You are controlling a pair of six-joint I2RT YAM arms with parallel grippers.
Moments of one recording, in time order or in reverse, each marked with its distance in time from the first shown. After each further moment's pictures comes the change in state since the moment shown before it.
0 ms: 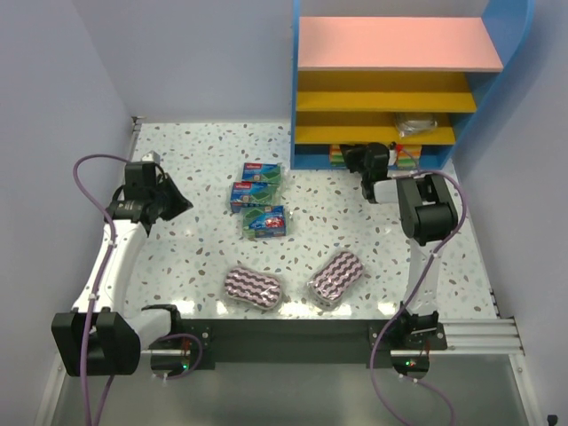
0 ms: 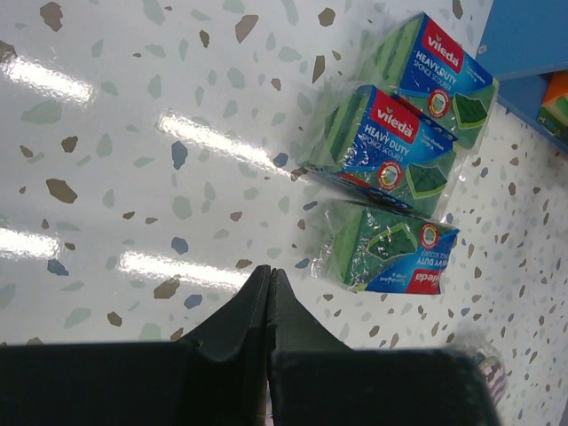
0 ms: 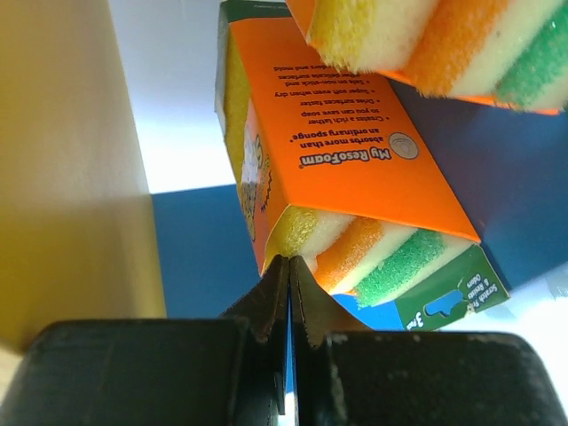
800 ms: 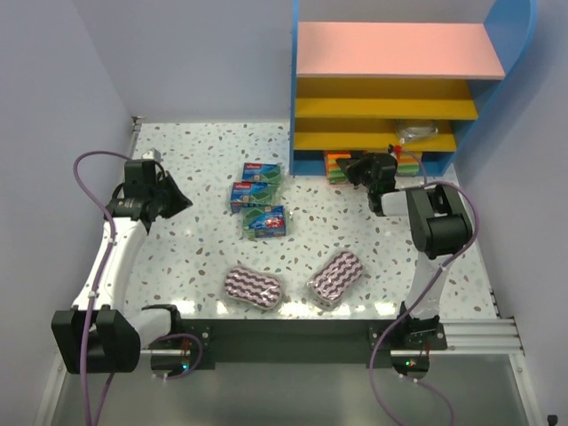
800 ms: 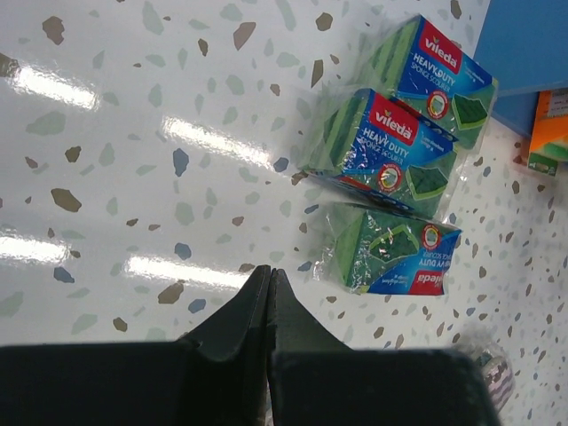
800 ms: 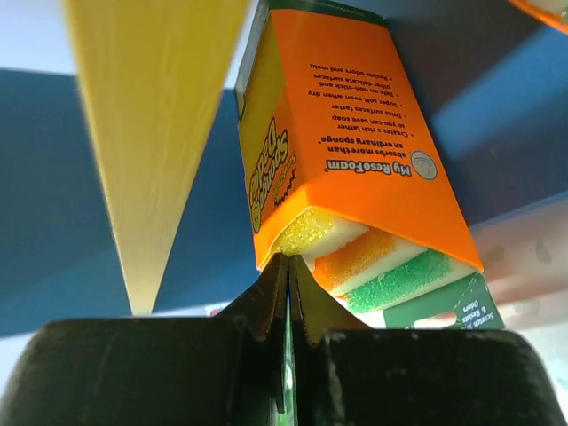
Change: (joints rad) left arm 0.000 0.017 0.021 0.001 0.000 0.024; right arm -0.008 -0.171 -0.223 0.062 -0.188 -0.210
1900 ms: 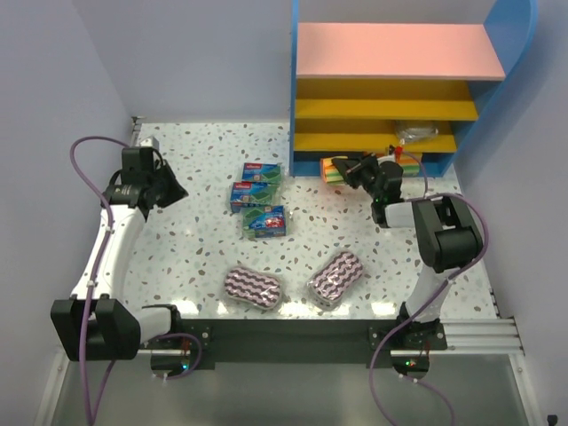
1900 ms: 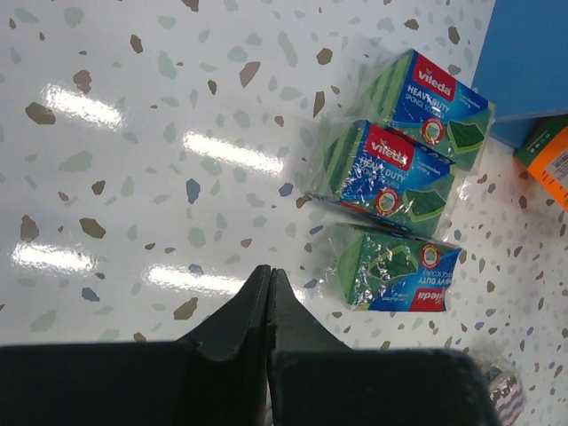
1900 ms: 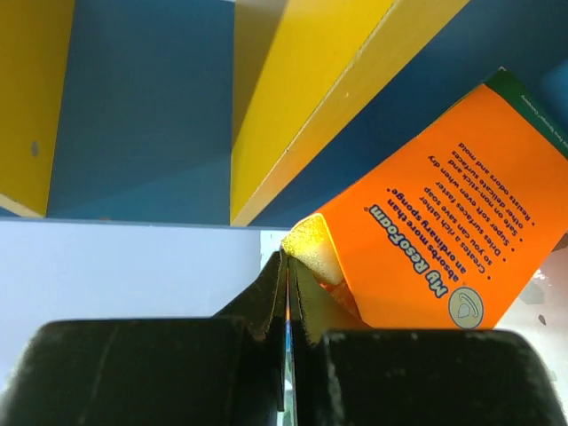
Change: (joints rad) left arm 0.000 0.071 0.125 -0.054 -0.038 0.050; right arm 0.019 -0.138 -0.158 0.188 -0.102 0.046
